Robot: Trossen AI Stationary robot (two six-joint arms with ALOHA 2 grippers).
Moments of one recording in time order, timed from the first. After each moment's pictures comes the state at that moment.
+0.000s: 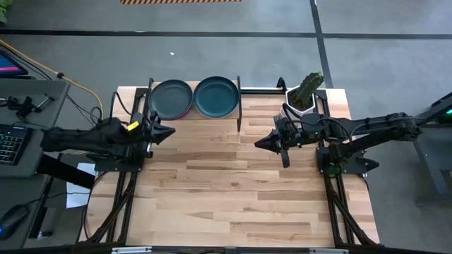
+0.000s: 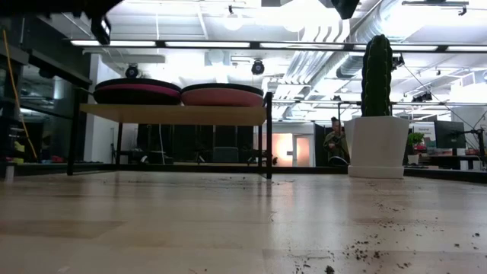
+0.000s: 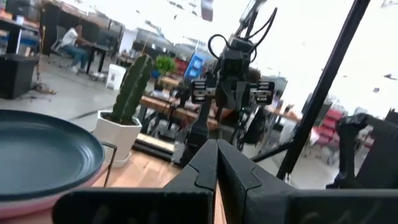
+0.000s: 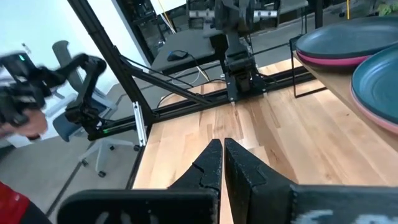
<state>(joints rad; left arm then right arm) -0.04 0.34 0.36 0.17 -0.14 -0.30 0.10 1.02 0.90 -0.10 -0.04 0.33</state>
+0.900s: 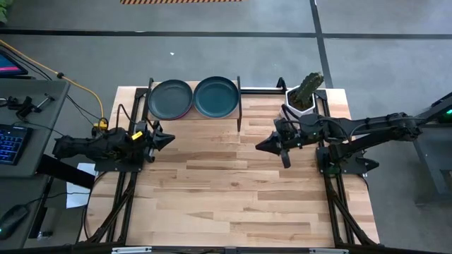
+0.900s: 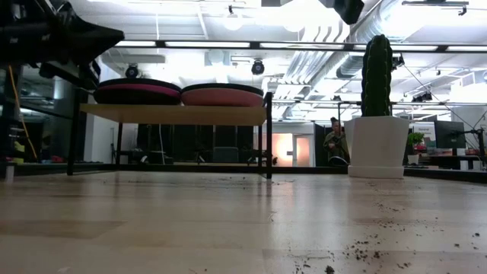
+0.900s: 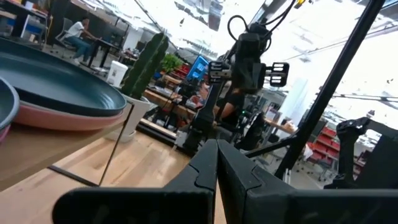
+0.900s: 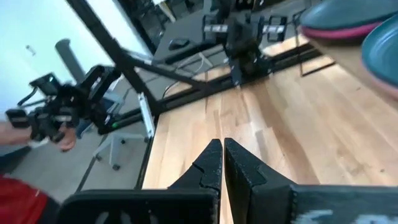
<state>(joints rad) -0.04 0.00 0.01 0.20 -0.16 -0.40 0.10 1.02 0.90 -0.14 -0.06 0.42</state>
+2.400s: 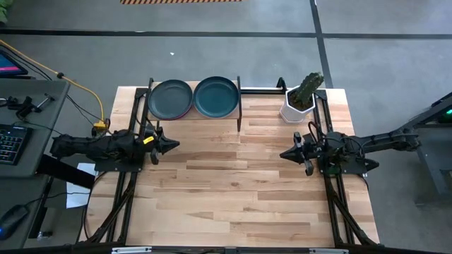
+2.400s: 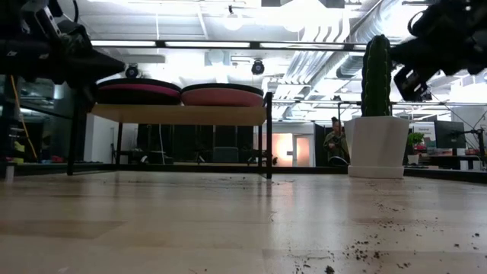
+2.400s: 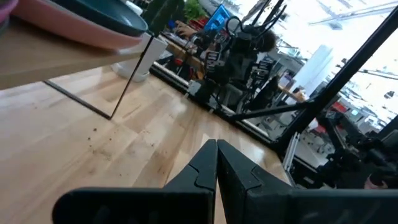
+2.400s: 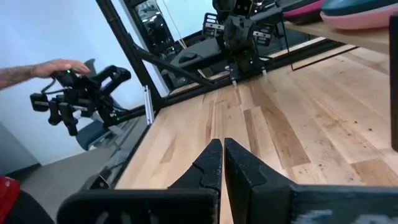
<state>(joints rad) -0.04 0.05 0.01 0.03 -0.14 -0.55 0.12 0.30 0.10 0.15 -0.04 0.38</state>
